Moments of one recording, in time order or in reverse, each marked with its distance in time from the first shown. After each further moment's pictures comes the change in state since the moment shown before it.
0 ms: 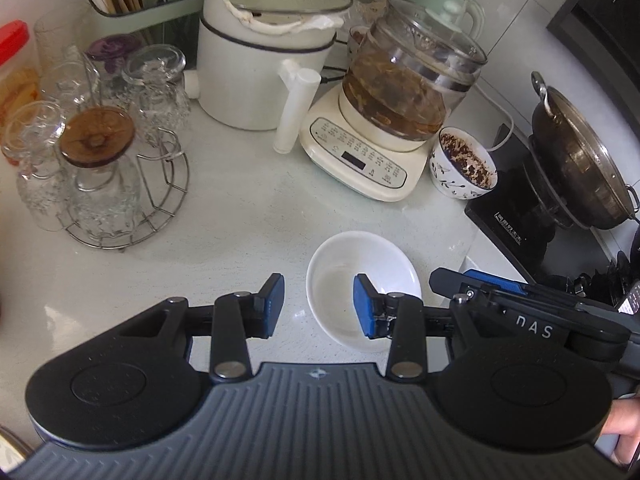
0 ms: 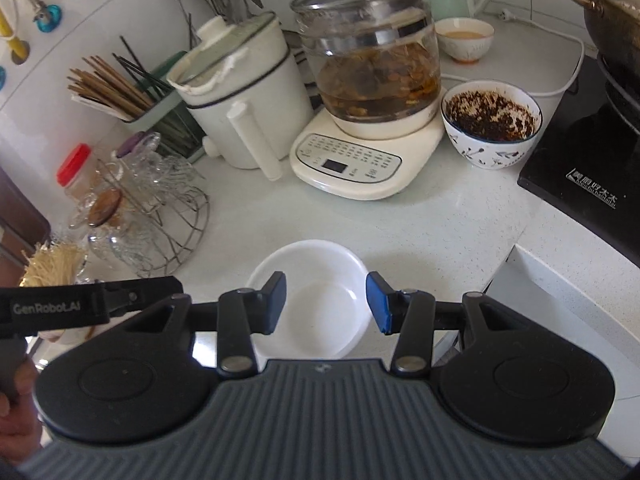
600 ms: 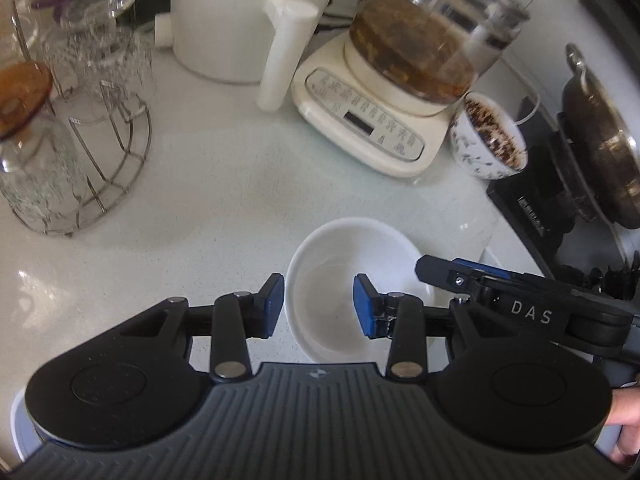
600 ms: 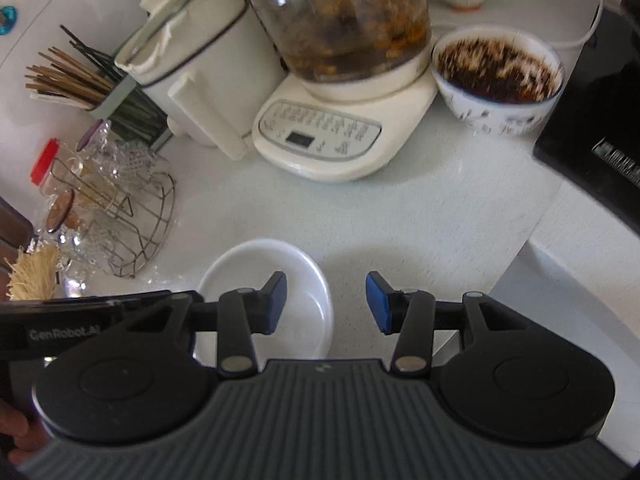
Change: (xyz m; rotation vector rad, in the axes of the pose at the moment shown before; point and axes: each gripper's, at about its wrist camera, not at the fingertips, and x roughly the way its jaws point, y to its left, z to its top) left arm 0.078 -0.012 0.014 -0.047 0.132 0.022; right arm 0.059 -0.042 0.017 0.053 0.149 0.052
